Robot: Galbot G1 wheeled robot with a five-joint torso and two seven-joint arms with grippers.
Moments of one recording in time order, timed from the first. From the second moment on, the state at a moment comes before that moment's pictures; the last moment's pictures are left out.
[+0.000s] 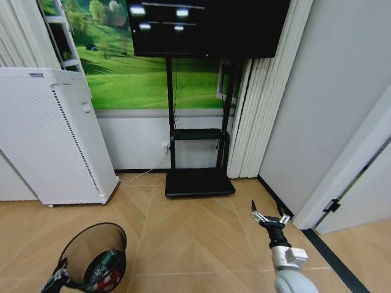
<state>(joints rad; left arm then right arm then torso) 1.97 -1.43 -1.04 -2.15 -0.96 0.02 -0.18 -1.55 1.27 0.64 2.05 0.27 0.17 0.19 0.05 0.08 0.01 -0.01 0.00</state>
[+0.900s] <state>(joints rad) 1.94 -1.41 -1.15 -2.00 -0.98 -0.06 -0.13 -1.55 1.27 0.63 1.99 0.26 0.19 0.19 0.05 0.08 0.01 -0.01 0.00</state>
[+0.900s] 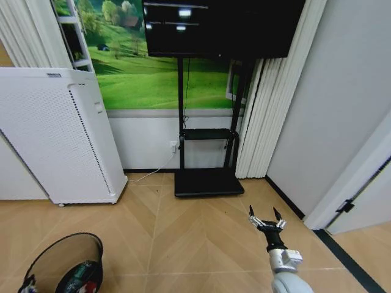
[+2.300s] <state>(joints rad) 1.62 -1.30 -1.01 -1.60 -0.87 -0.06 -0.05 -1.59 1.24 0.65 1.99 0.28 0.26 0.19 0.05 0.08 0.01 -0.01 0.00</state>
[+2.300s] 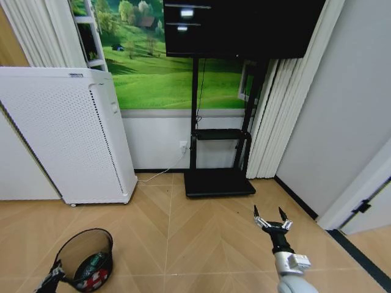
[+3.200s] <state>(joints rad) 1.70 -1.31 -1.05 -1.66 -0.90 0.00 -0.15 -1.58 1.27 0.65 1.98 0.29 0.27 0.19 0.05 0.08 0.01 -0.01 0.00</state>
